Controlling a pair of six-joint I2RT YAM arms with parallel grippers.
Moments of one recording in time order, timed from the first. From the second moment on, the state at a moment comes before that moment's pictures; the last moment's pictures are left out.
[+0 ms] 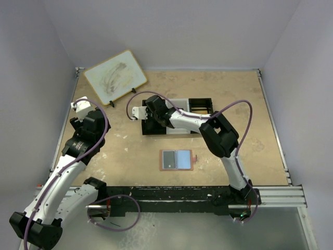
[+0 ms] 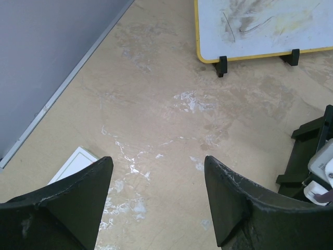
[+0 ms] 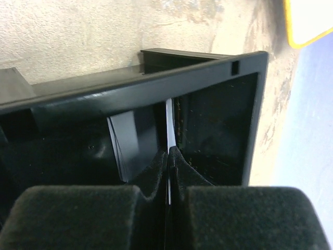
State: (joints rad) left arm -0.37 0.80 0.84 -0.64 -0.77 -0.51; right arm 0.82 2.16 1.56 -0.11 0.17 -0.96
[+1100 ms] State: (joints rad) left arm -0.37 0.82 0.84 -0.65 -0.76 -0.51; right arm 0.78 1.51 1.15 0.10 0.13 -0.24
